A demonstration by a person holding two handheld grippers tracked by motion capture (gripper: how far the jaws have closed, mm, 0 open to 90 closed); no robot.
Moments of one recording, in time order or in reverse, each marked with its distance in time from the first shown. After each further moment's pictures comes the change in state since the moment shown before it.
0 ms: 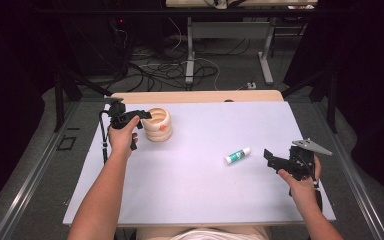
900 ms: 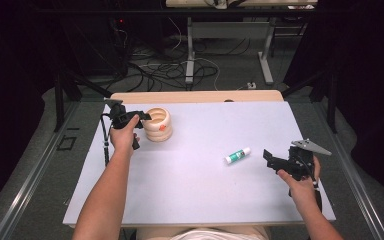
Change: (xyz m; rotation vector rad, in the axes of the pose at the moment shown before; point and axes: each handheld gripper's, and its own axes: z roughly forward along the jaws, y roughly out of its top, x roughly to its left) left arm 0.013 0.002 0.015 0.048 -0.030 -0.147; right arm 0.001 -0.001 0.000 0.014 0.003 -0.002
